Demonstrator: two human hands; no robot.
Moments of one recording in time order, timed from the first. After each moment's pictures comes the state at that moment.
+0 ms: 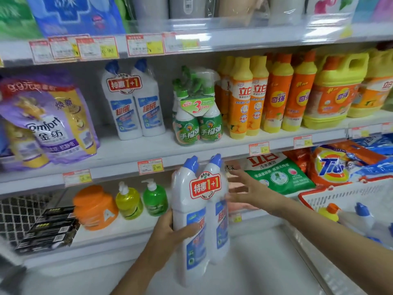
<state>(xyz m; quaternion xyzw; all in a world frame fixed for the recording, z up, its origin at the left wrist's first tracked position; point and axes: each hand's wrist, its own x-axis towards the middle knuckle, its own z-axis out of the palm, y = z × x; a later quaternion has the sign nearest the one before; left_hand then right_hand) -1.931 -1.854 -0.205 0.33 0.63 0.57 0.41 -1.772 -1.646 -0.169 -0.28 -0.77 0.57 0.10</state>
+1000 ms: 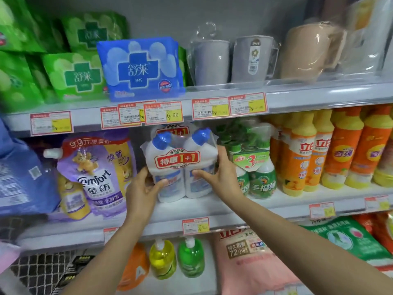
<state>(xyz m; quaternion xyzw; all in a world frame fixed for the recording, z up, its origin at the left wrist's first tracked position) -2.164 -1.808 -0.087 0.37 0.71 0.59 -0.08 -2.024 -1.648 -0.067 -0.14 -0.77 0.42 0.46</state>
